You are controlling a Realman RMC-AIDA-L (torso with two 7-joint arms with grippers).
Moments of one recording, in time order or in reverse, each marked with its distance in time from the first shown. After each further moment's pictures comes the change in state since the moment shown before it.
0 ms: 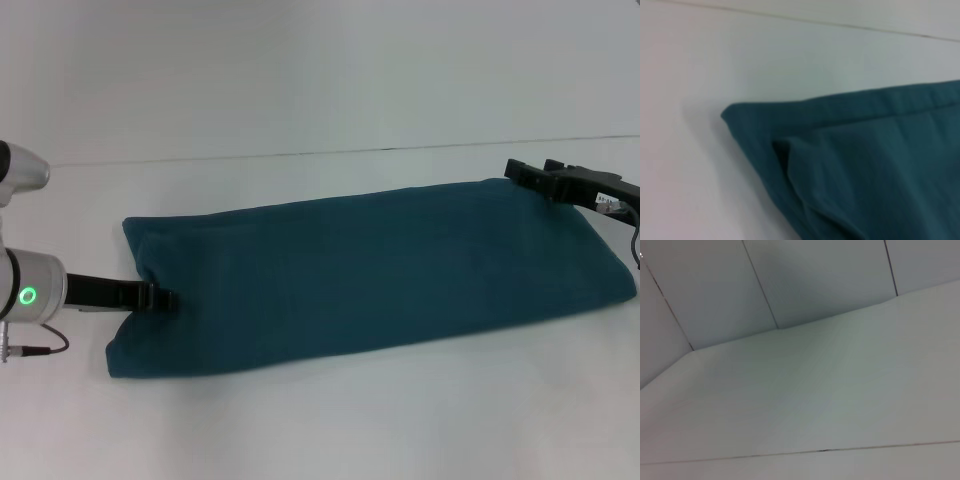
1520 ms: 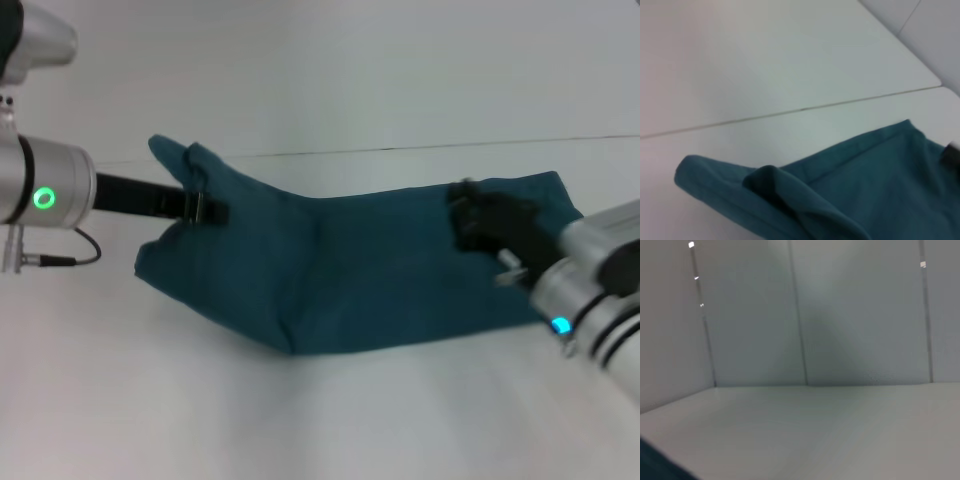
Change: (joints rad) left arm 0.041 -0.094 0.117 0.594 -0.024 0.310 -0.182; right arm 0.090 0.027 0.021 0.665 0.779 -0.126 -1.259
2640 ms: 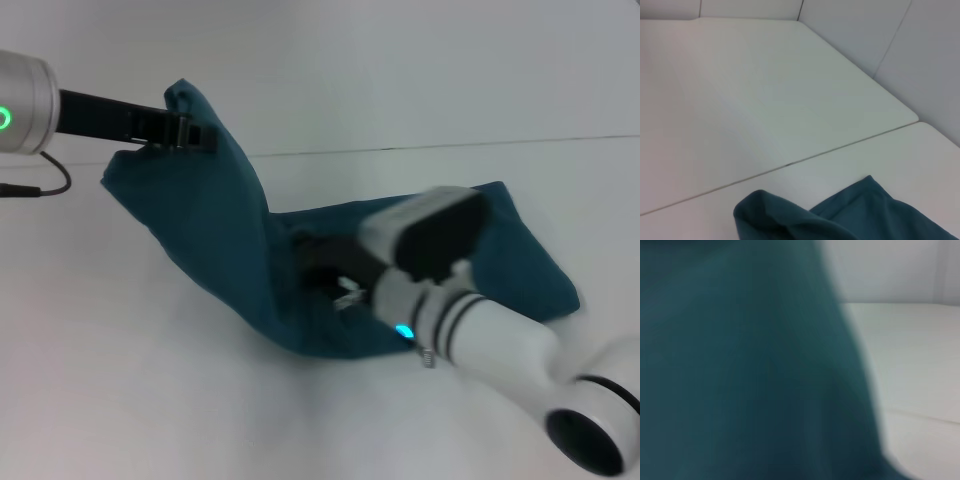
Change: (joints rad) left arm -0.045 0.011 -0.069 0.213 -0.001 0.138 -0.044; right arm 0.219 -0.005 0.560 0.332 -0.438 0.381 -0.218
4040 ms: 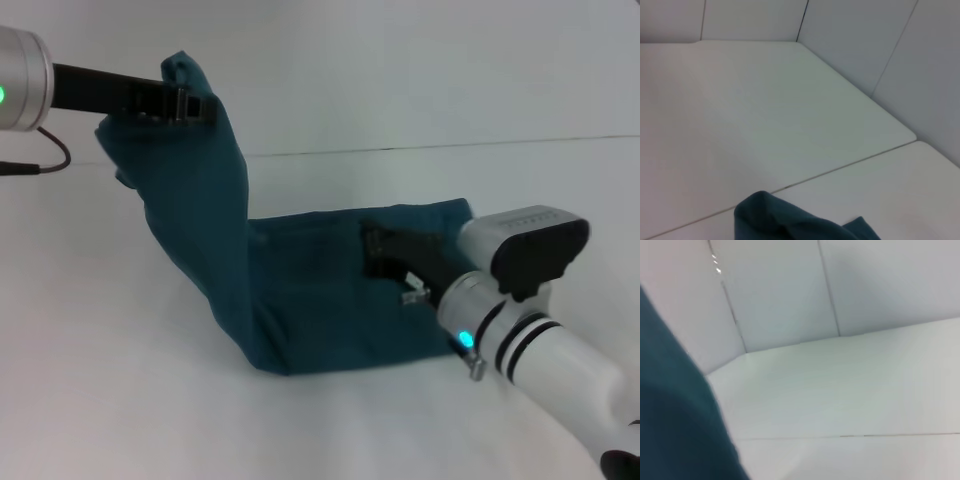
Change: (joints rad) left arm -0.016 -0.006 -0.031 0.023 -0.018 -0.010 0.010; right arm -0.174 -0.012 0.152 -0.053 -0.164 -0.145 0.130
